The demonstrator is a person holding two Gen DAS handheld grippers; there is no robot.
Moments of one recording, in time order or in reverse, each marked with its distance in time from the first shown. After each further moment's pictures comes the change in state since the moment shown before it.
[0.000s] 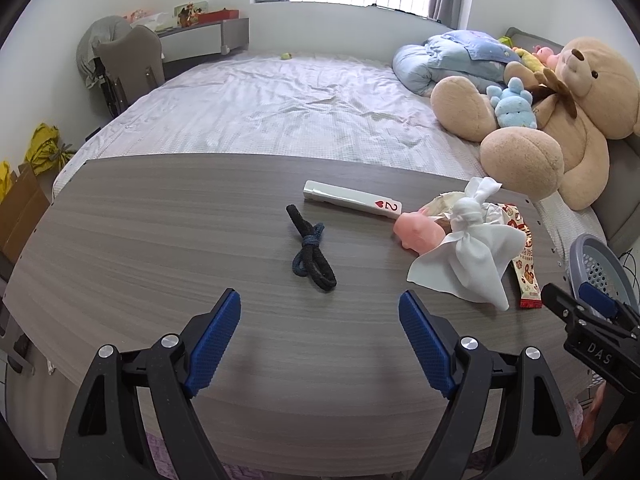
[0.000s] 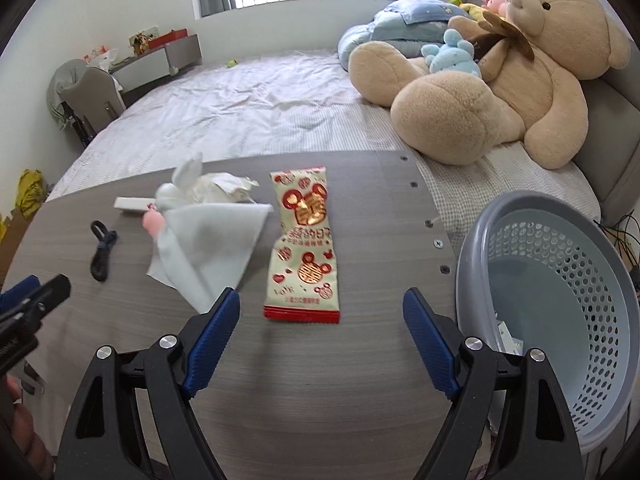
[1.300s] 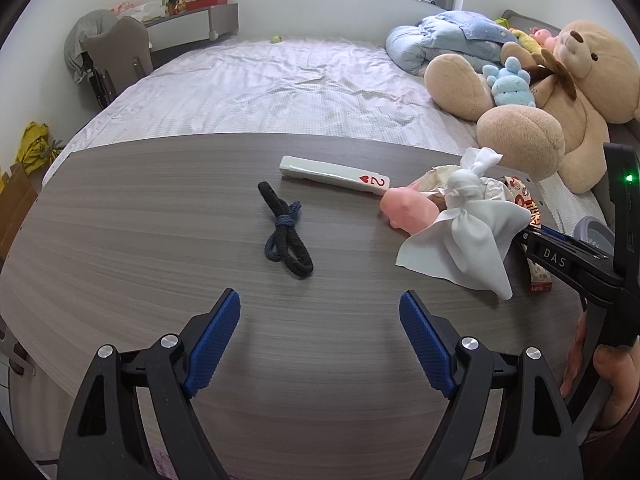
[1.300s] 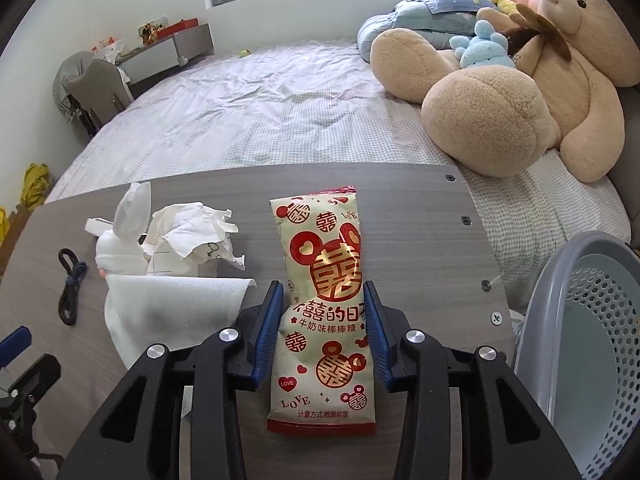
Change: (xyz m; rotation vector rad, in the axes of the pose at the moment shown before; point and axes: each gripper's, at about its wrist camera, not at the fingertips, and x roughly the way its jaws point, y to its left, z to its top) left arm 0.021 -0.014 -0.006 0.028 0.063 -0.012; right arm 0.072 -0.006 0.044 -0.008 0.024 0.060
